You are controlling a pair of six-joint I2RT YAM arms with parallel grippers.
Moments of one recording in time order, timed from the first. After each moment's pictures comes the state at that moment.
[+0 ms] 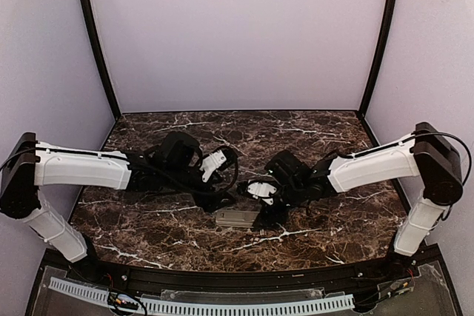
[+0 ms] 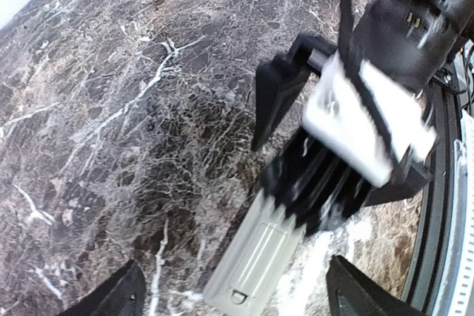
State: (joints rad) left arm -0.91 1.52 0.92 -0.11 0.22 0.08; right arm 0.98 1.72 0.95 -0.25 -0.18 -0.26
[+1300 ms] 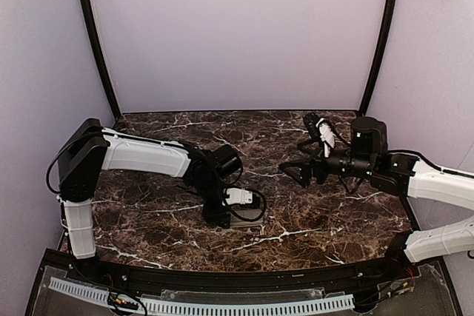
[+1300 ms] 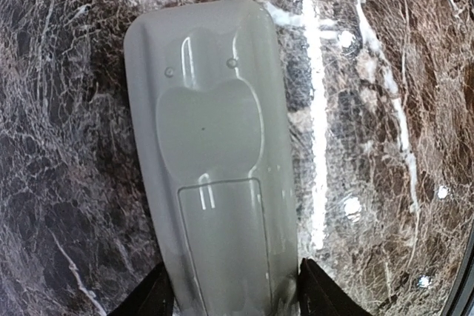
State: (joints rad) left arm -0.95 1.98 1.34 -0.71 0.24 0.62; right arm 0.76 1.04 0.68 0.03 -0.26 0.04
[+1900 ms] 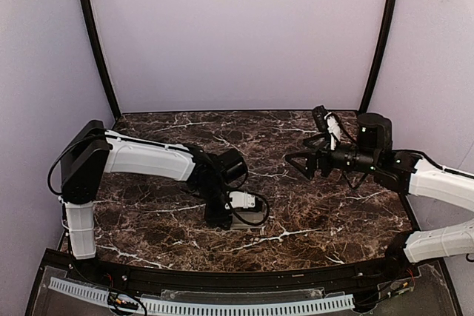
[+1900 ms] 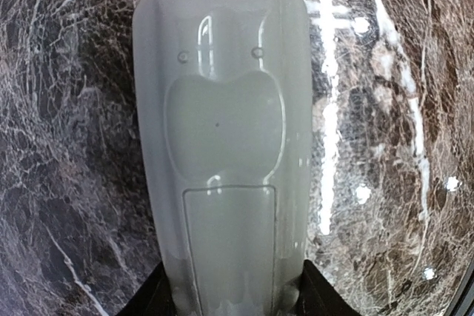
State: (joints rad) left arm -0.99 1.99 1.37 -0.75 0.14 0.57; right arm 0.67 1.03 0.68 0.04 -0.30 0.10
